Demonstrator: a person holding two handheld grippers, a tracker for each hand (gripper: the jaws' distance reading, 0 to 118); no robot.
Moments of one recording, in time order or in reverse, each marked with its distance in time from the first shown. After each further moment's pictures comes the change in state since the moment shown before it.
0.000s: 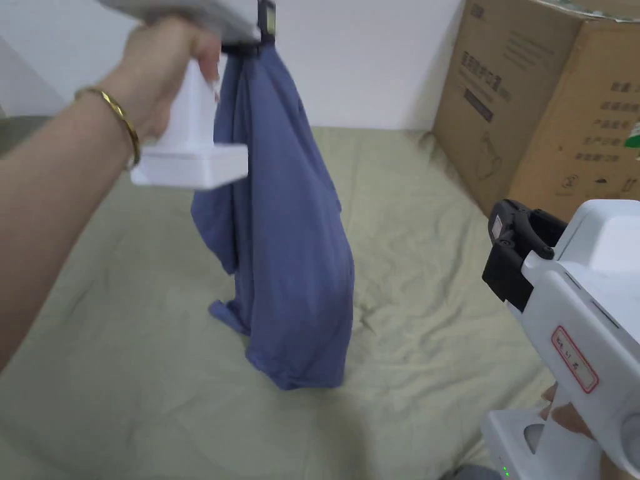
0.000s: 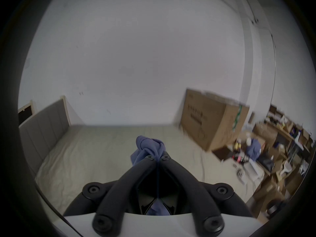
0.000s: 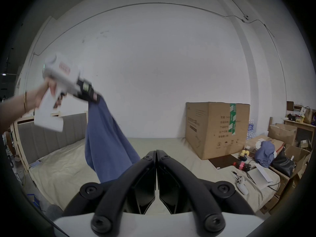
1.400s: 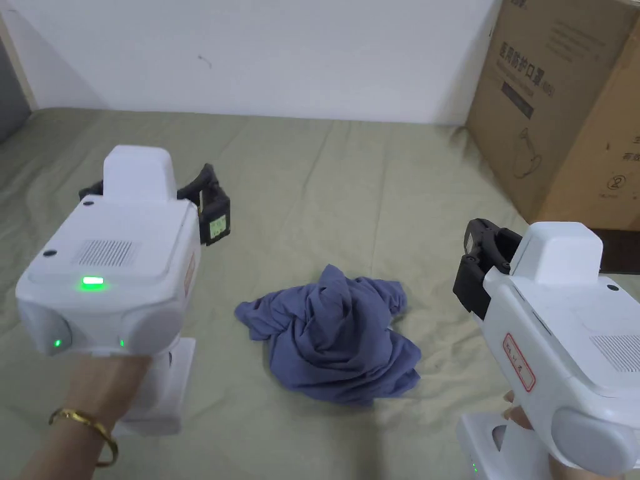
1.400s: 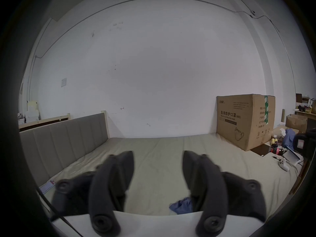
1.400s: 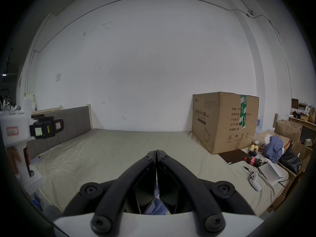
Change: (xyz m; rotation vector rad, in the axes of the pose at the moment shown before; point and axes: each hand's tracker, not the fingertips) left arm -0.046 -0.184 0.098 0.344 0.352 -0.061; right arm -0.047 -0.030 -0.058 -0.044 0.044 0.005
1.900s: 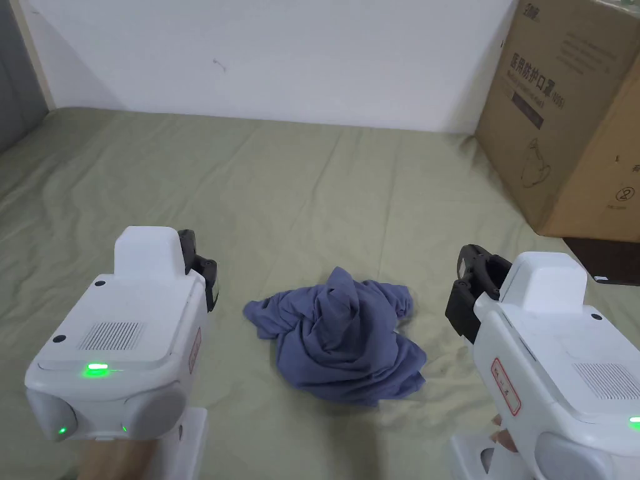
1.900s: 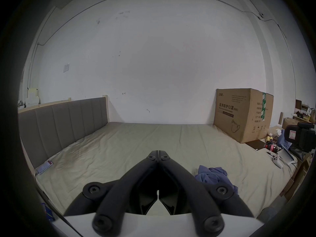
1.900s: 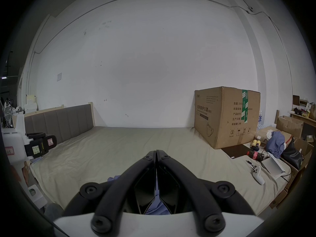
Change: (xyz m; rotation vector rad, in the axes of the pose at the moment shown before) left arm -0.002 -0.052 0.019 -0.098 -0.008 0.070; right arm -0.007 -0.020 0.008 -0.024 0.017 -0.015
